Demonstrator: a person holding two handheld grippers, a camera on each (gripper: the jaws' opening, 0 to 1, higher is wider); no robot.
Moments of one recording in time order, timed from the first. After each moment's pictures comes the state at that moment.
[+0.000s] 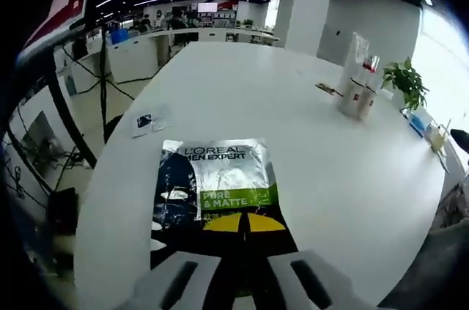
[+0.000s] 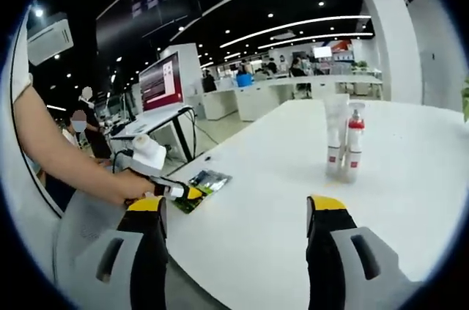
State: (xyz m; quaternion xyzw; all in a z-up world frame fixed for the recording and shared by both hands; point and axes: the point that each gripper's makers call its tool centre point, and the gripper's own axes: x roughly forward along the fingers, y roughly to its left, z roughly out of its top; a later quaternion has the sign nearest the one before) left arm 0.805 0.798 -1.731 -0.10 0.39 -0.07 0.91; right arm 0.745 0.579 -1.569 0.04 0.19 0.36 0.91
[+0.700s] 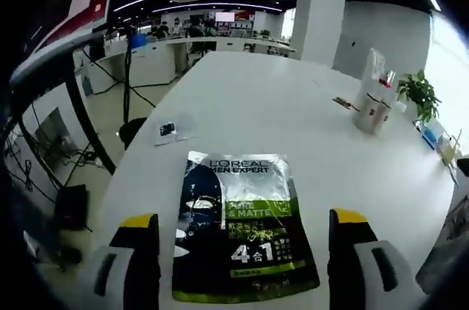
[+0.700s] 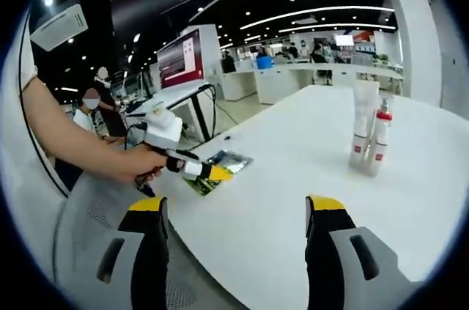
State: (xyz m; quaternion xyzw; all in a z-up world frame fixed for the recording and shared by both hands) left arm 0.816 0.817 -1.730 -0.07 0.40 -0.02 0.92; right arm 0.728 0.608 -1.591 -0.01 0.23 0.42 0.88
